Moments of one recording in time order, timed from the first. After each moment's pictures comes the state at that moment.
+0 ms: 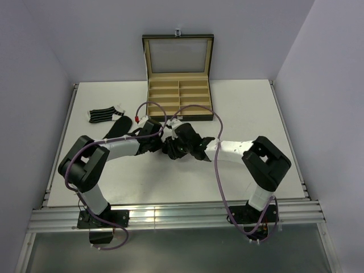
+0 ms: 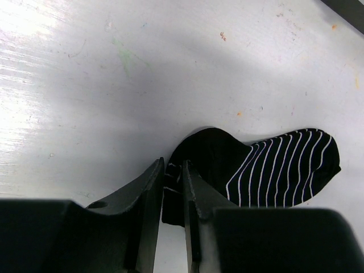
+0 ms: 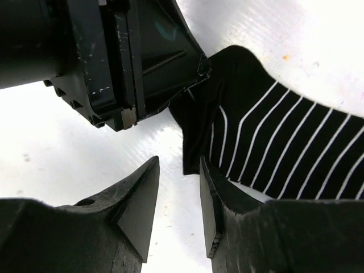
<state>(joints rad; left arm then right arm) -0.61 1.72 0.89 -0.06 -0.18 -0.99 0.81 1.70 0.94 0.04 -0.09 0.28</state>
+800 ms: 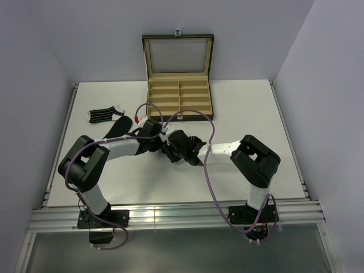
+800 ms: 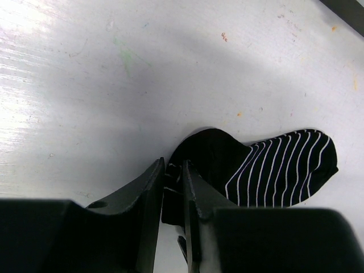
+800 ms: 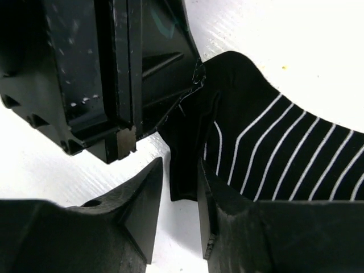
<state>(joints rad) -0.61 1.72 0.89 -0.06 -0.17 -1.00 0.90 1.80 0.93 0.13 0.08 0.20</state>
